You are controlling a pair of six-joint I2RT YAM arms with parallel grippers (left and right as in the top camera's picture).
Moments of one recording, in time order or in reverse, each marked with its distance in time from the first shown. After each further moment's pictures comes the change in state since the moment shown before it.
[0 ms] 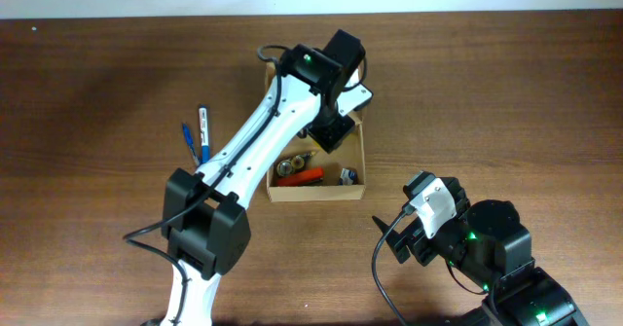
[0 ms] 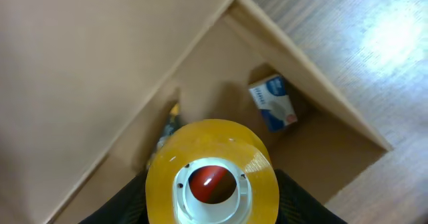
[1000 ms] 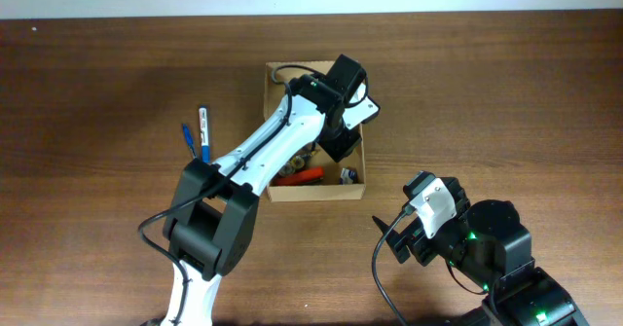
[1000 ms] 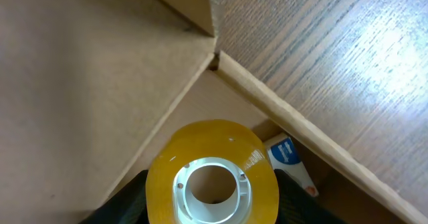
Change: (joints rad) left arm -0.011 0.000 -0.270 0.380 0.037 0.026; right arm 0.000 0.000 0.000 0.000 0.000 0.000
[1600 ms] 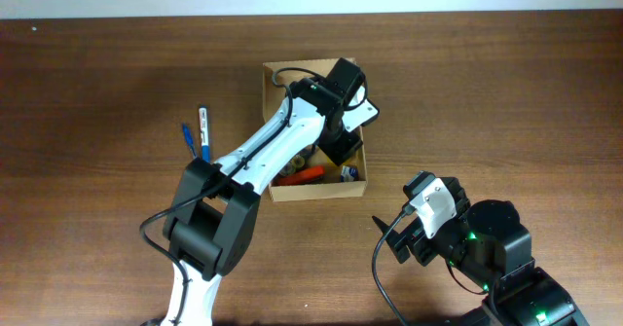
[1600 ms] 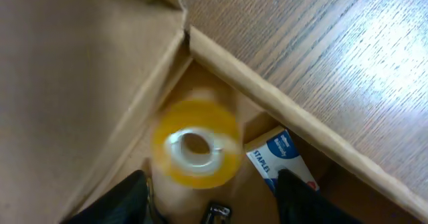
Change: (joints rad) left arm -0.001 0.000 -0.022 0.011 0.003 0.003; right arm 0.000 0.000 0.000 0.000 0.000 0.001
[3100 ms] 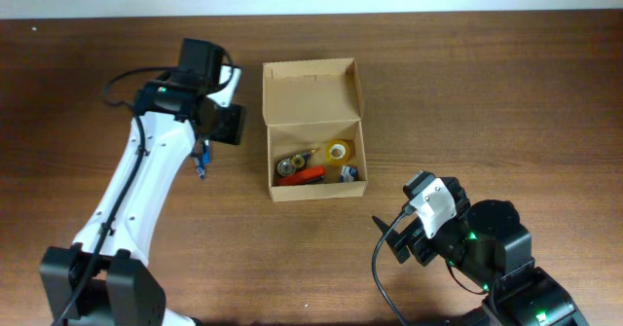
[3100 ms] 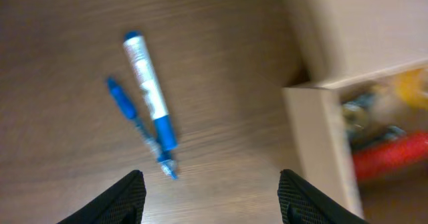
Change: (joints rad) left arm 0.445 -0.477 -0.319 -0.026 -0.197 -0.245; right arm 0.000 0.000 0.000 0.000 0.000 0.000
